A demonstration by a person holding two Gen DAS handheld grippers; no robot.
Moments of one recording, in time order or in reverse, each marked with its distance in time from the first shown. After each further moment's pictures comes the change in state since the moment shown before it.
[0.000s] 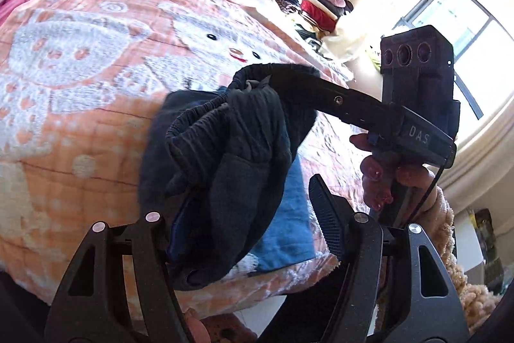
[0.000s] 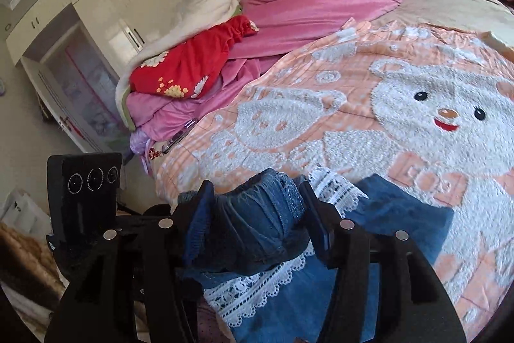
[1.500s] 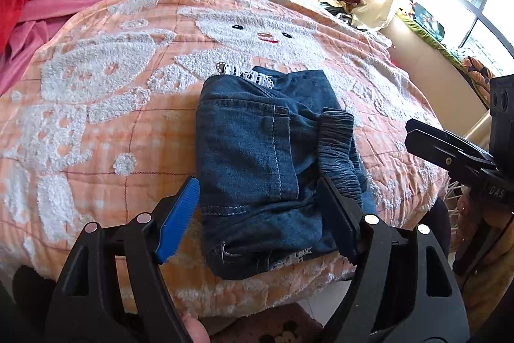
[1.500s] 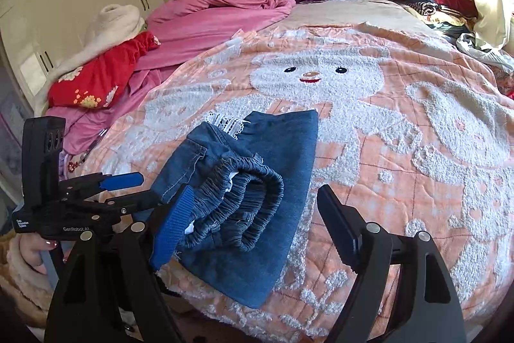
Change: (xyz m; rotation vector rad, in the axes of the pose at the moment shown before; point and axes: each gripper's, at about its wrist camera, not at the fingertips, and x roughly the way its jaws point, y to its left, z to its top) left arm 0.013 -0.007 -0.021 0.177 0.025 0.288; right arm -0.072 0.028 -0.102 0.124 -0.117 -0.500
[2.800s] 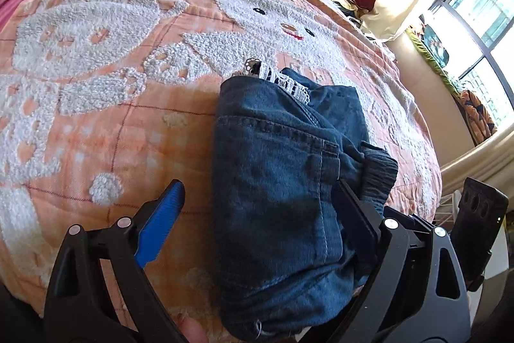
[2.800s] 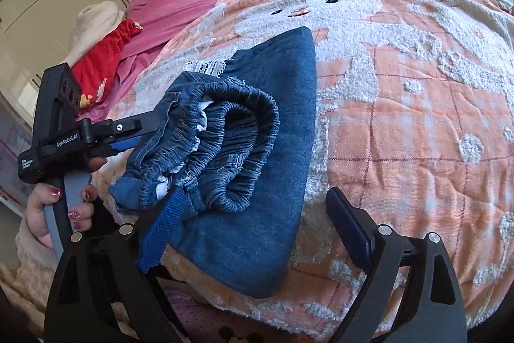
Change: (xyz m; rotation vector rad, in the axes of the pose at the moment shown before) left arm 0.059 0.046 0.033 -0.174 0.094 -0.103; right arm 0.054 -0.017 -0.044 0.177 0.132 0.072
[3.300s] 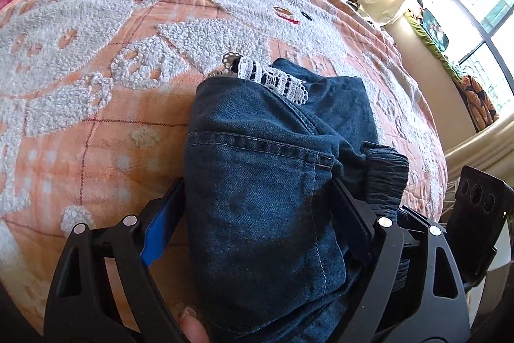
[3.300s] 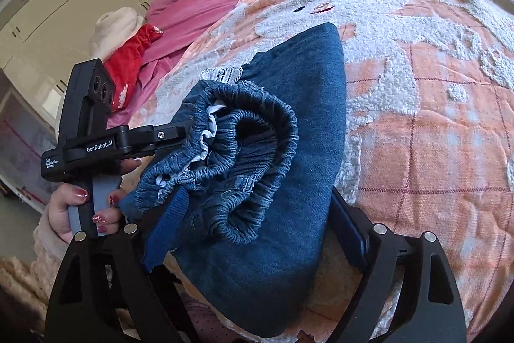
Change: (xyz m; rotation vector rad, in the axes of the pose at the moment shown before) left arm 0.030 -0.007 0.014 0.045 0.065 -0.008; right arm 0.022 -0.007 0.013 0.005 -0.002 0.149
